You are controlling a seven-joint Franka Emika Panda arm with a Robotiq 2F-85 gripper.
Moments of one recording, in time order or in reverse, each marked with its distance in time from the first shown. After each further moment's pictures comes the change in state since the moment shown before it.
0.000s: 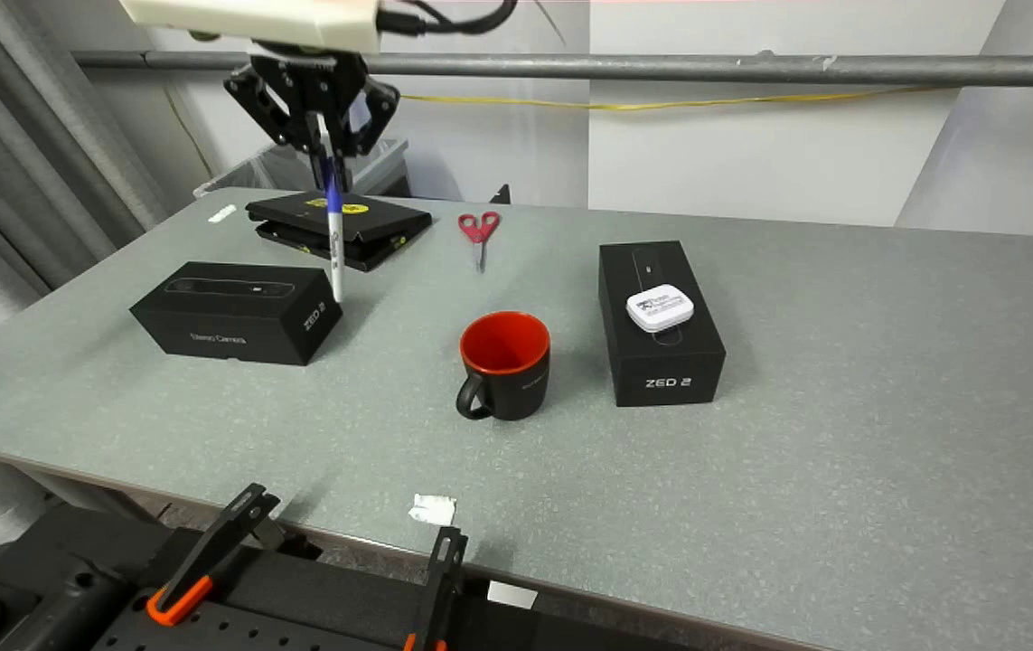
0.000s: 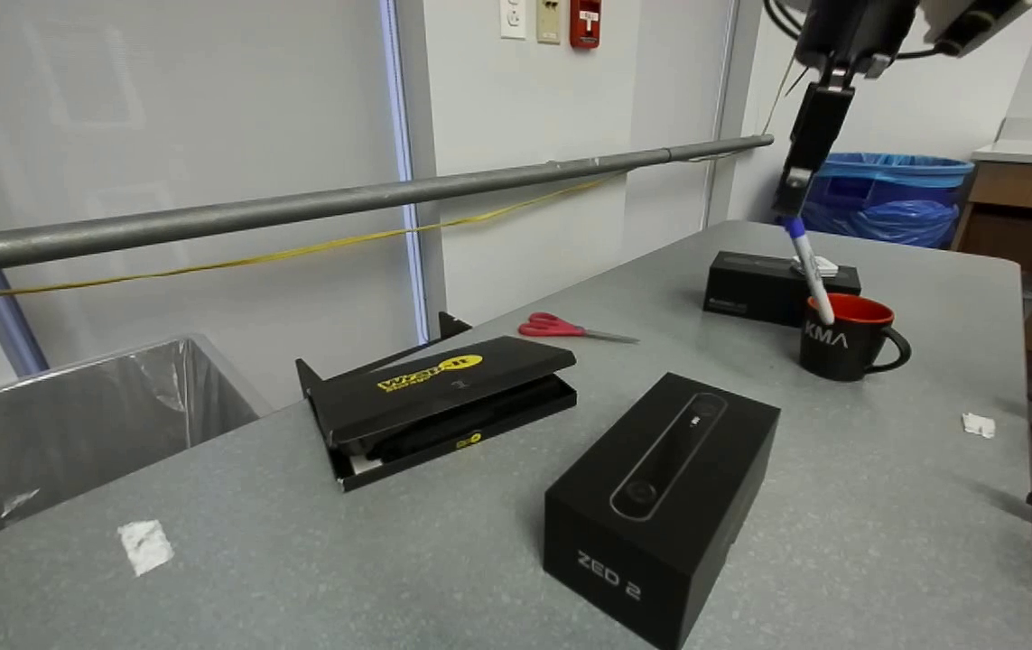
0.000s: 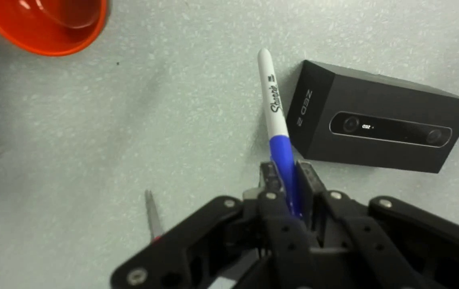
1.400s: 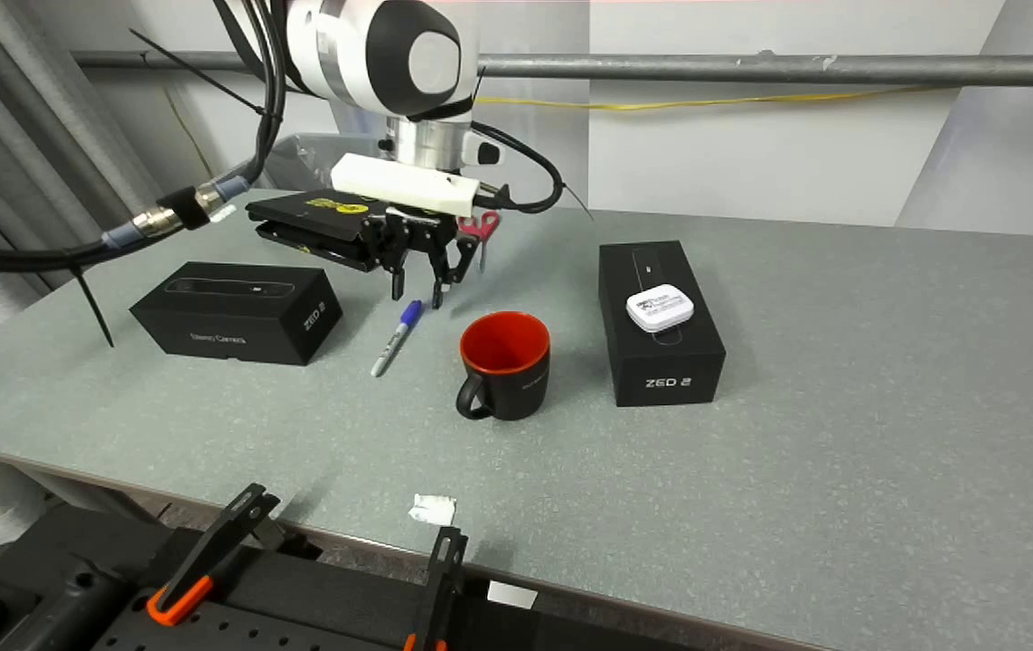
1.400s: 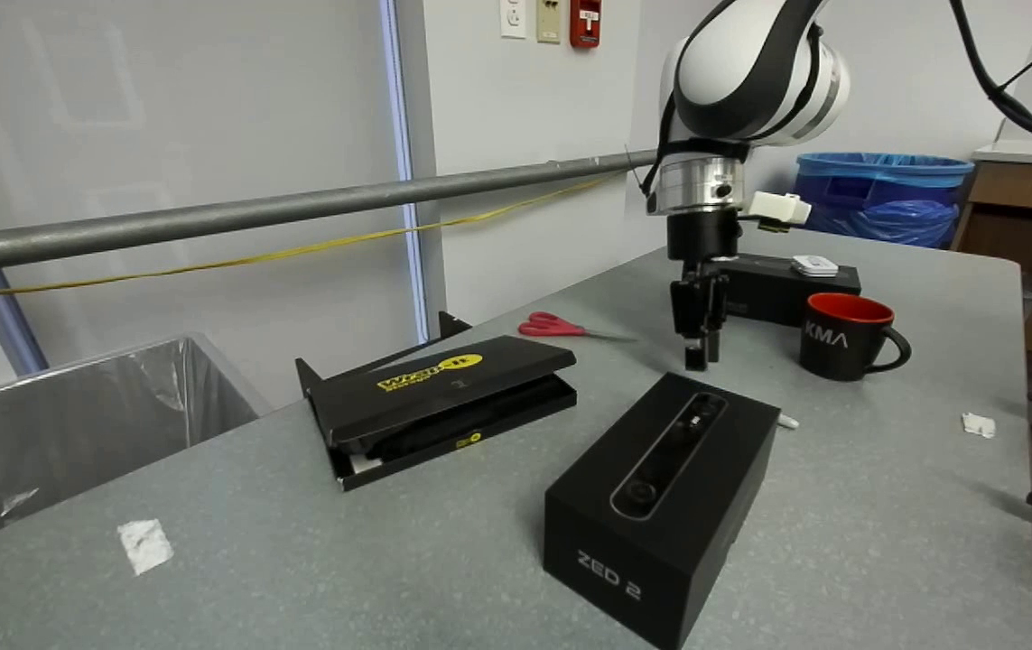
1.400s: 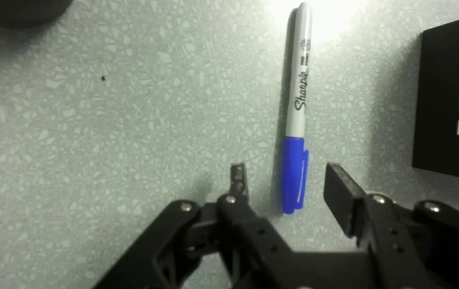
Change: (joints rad) arm -0.151 0.697 0.114 0.473 -0.072 -0.097 0.156
